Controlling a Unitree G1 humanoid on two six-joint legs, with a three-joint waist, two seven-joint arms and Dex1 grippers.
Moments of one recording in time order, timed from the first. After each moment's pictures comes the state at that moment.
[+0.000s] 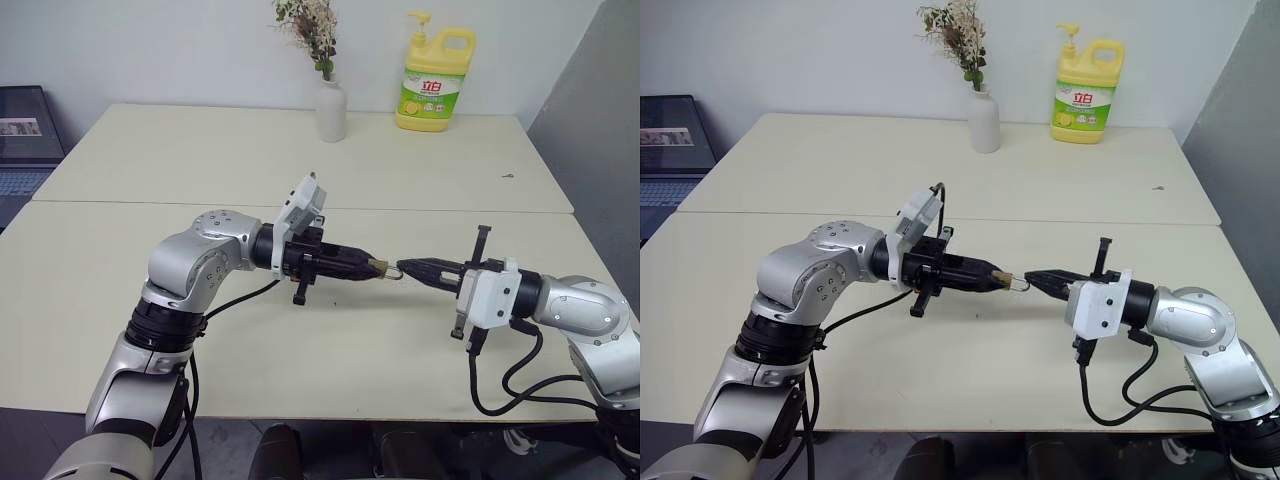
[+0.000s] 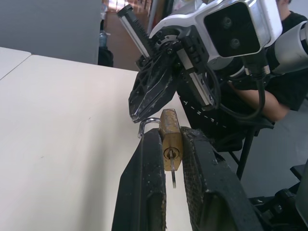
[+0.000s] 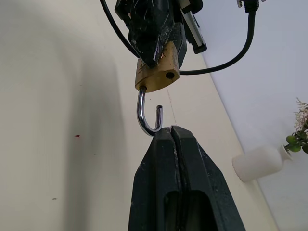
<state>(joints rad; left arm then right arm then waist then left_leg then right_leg) -0.74 0.54 -0.17 -0.09 -0.63 0.76 -1.31 -0.22 -0.78 0.06 -0.46 0.11 -0.13 0.86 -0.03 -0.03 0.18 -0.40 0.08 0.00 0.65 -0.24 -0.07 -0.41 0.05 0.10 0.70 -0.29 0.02</state>
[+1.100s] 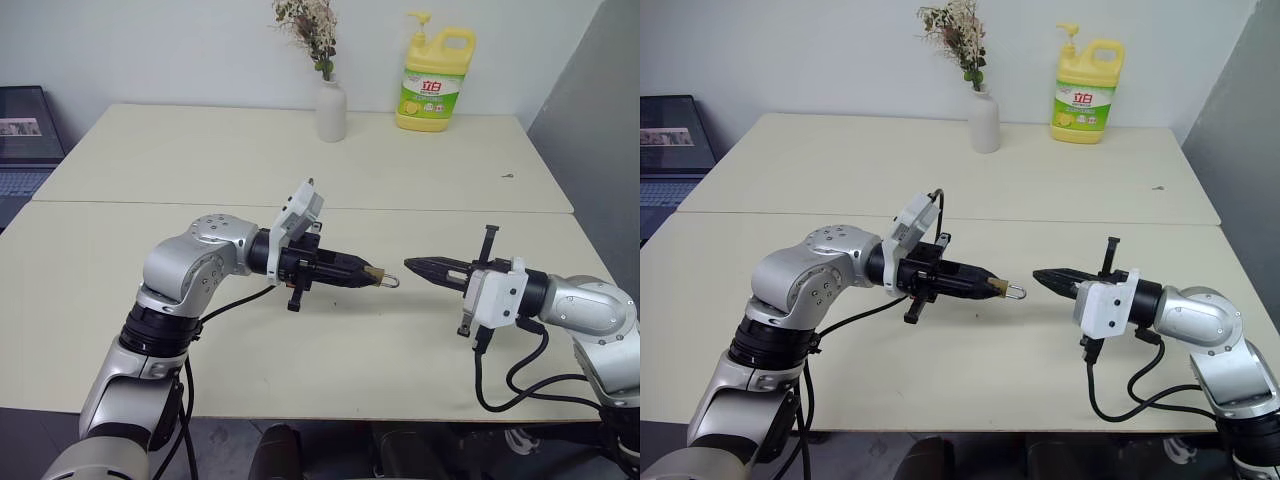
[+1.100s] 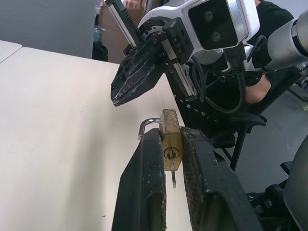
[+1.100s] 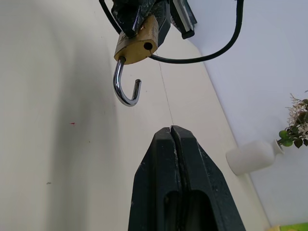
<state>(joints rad) -0.72 0.56 -0.17 -0.11 -0.63 0.78 -1.32 -0.21 -0.78 0.03 -0.42 0.10 -0.19 0.87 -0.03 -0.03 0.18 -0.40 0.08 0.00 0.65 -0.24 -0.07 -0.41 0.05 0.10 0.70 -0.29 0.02</state>
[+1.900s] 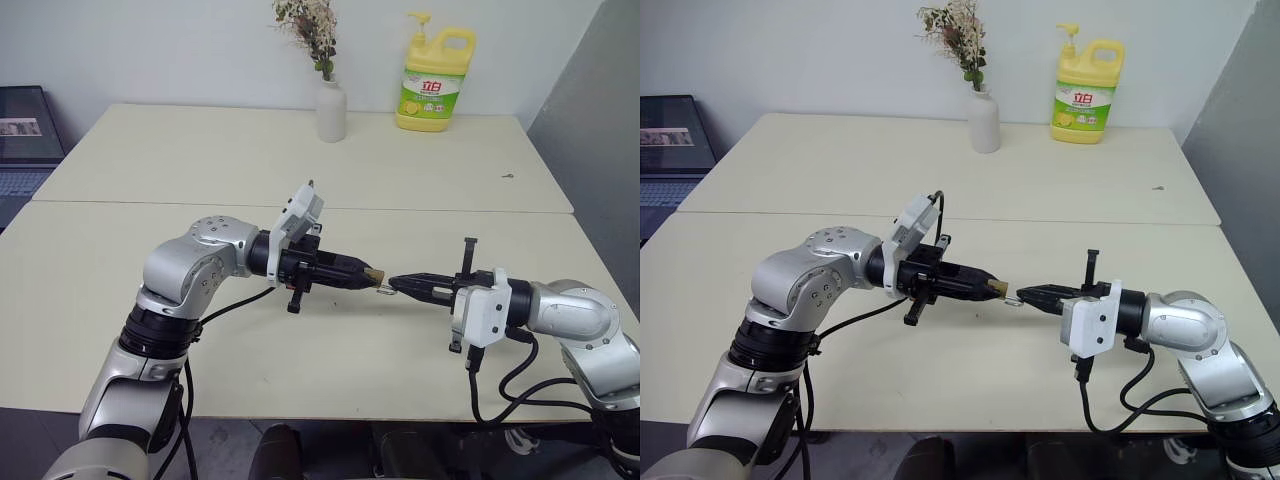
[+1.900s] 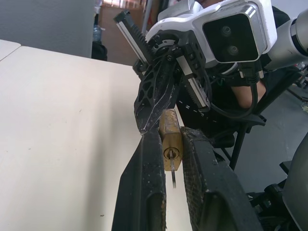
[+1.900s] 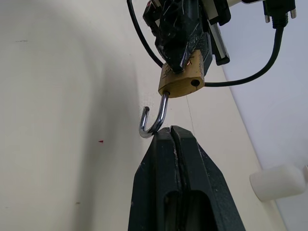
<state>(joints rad) -0.71 0.56 -0.17 -0.12 -0.63 0.78 -1.32 -0.22 -0.77 0.10 -0.44 0.10 -0.20 0.91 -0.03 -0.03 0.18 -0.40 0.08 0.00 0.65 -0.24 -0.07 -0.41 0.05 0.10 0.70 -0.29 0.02</state>
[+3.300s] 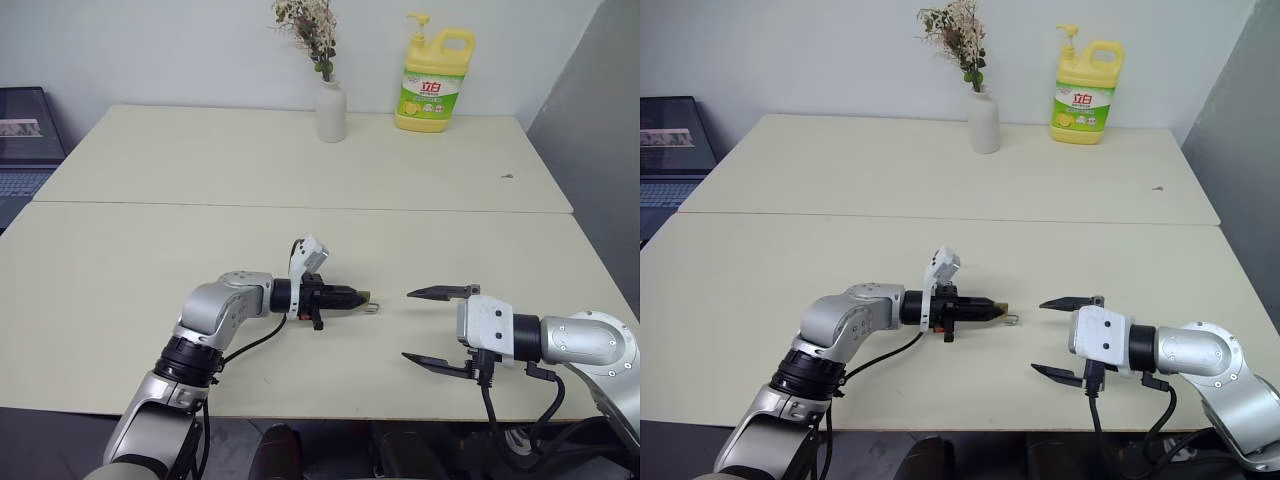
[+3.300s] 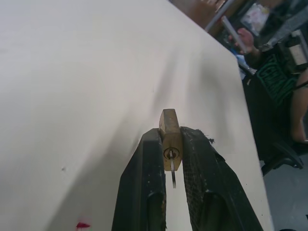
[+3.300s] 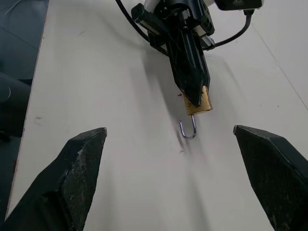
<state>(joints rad) -0.54 0.42 -0.23 0.10 -0.50 0.82 -1.03 -0.02 -0.88 0.06 -0.66 0.29 0.32 0.94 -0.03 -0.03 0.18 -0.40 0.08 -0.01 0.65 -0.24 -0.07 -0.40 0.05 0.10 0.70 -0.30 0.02</state>
